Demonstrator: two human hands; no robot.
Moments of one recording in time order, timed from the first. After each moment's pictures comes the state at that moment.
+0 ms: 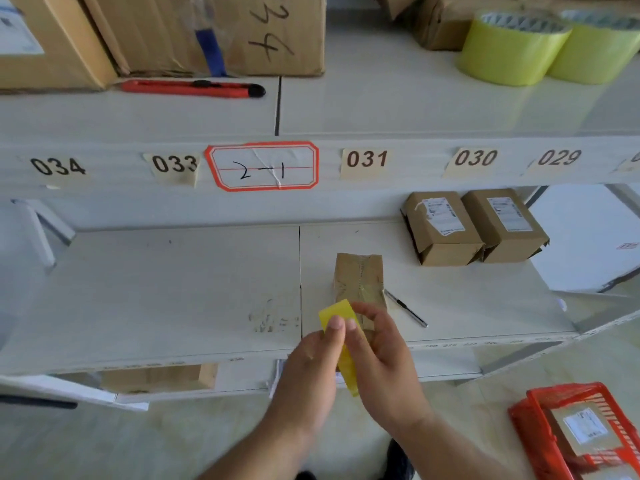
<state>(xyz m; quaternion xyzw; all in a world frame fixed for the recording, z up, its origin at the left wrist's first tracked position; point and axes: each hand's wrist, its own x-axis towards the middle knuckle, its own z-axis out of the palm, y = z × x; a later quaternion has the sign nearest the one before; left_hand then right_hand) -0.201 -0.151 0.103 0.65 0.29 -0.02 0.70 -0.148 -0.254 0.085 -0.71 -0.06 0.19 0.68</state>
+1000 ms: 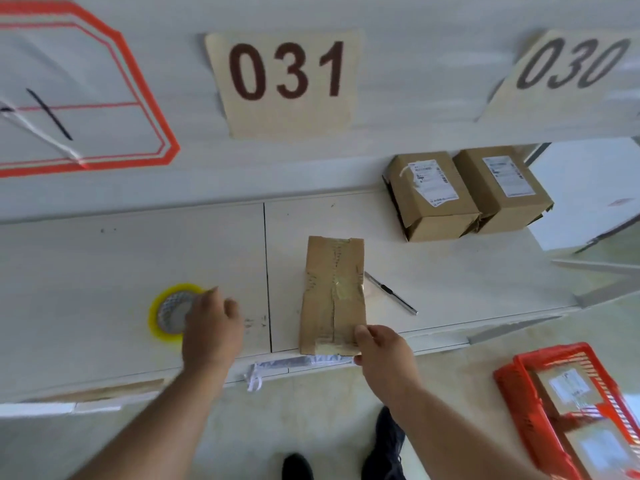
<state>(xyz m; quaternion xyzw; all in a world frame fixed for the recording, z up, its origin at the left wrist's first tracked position) -0.097 -0.017 -0.091 0.87 0.40 0.05 0.28 -0.053 -0.282 -0.044 -0.85 0.12 0.27 0.42</state>
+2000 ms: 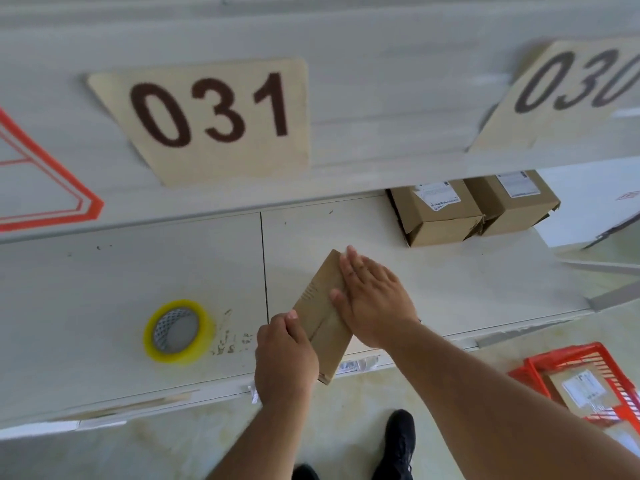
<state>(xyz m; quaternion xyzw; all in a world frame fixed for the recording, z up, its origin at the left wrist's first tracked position) -0.071 -0.133 -0.084 0.83 0.43 0.05 0.36 0.047 -0.261 -0.056 -0.95 -0.26 0.17 0.07</state>
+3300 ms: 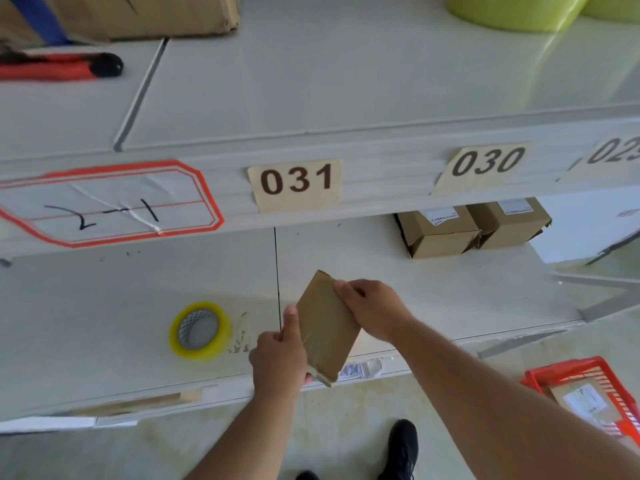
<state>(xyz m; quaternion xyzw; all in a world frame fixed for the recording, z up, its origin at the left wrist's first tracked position) -0.093 -0.111 -0.039 0.69 0.52 0.01 0.50 0.029 -0.251 0.009 -0.89 -0.11 0.27 0.34</state>
